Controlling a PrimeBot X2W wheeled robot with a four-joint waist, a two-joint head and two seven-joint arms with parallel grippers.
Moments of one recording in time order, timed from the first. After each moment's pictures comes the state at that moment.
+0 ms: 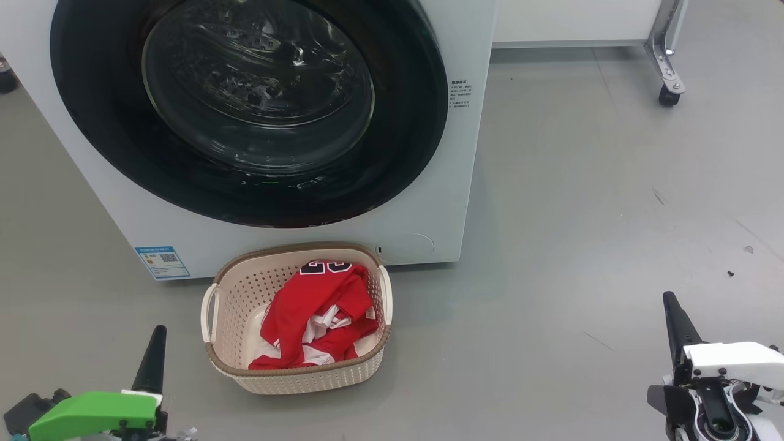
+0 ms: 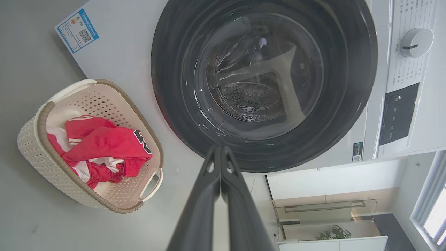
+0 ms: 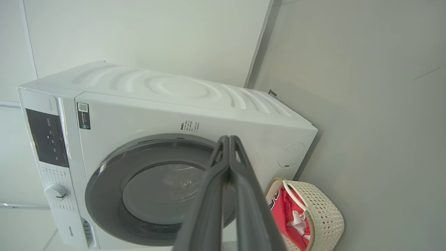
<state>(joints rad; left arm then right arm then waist) -0.01 0.09 -0.04 0.22 -1.52 -0.10 0.01 -0.02 -0.09 -0.01 0.23 1.53 0.10 -0.01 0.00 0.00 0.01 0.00</state>
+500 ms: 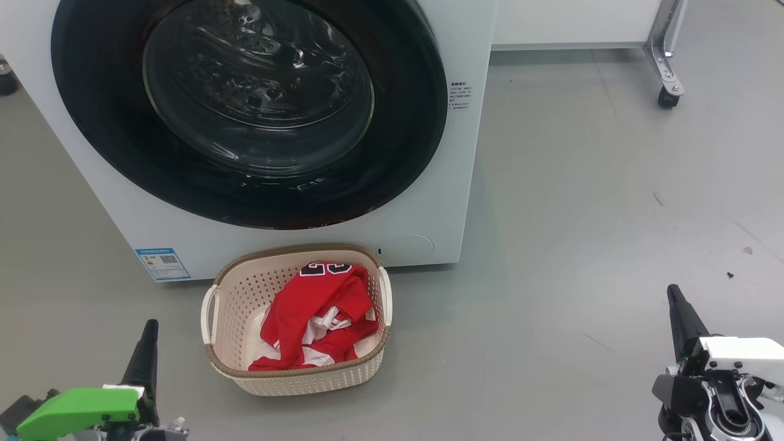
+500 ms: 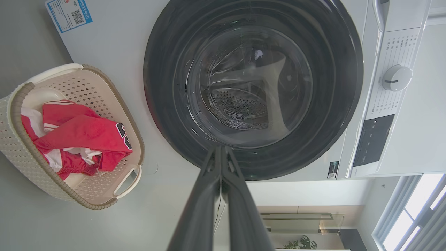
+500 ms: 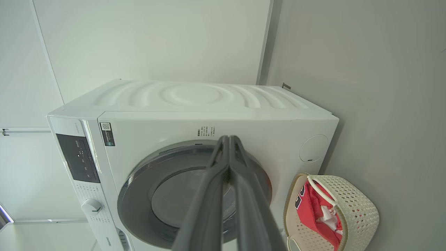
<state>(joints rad) -0.04 0.09 -0.01 0.25 -1.67 -0.11 0.03 -0.04 -0.10 -0.03 0.25 1.68 0.11 0.03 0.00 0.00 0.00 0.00</state>
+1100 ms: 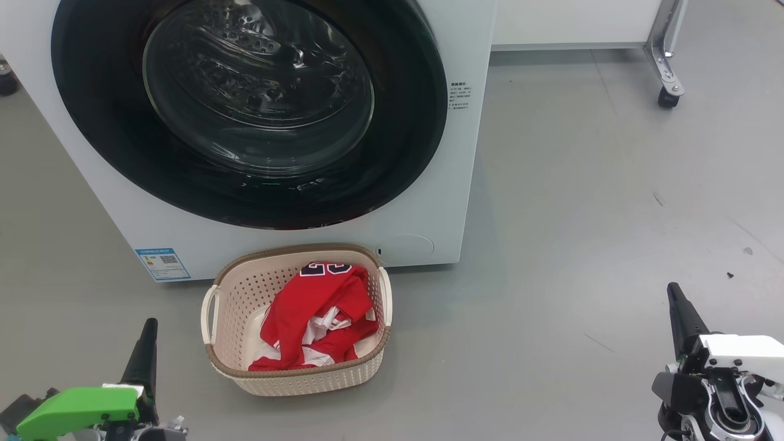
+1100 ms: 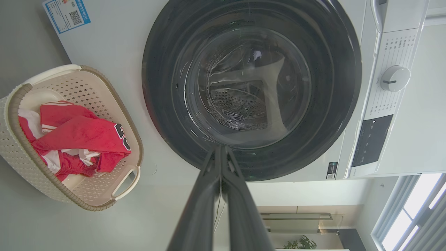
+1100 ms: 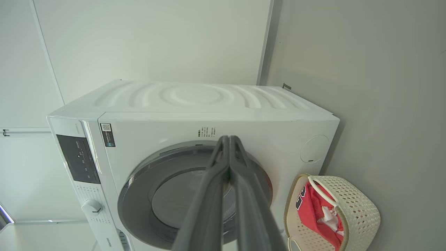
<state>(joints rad) -0.04 0.09 -0.01 0.26 -1.67 -0.12 0.04 -0.05 -0.10 -0.03 0.26 1.68 0.11 0.03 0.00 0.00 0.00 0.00</state>
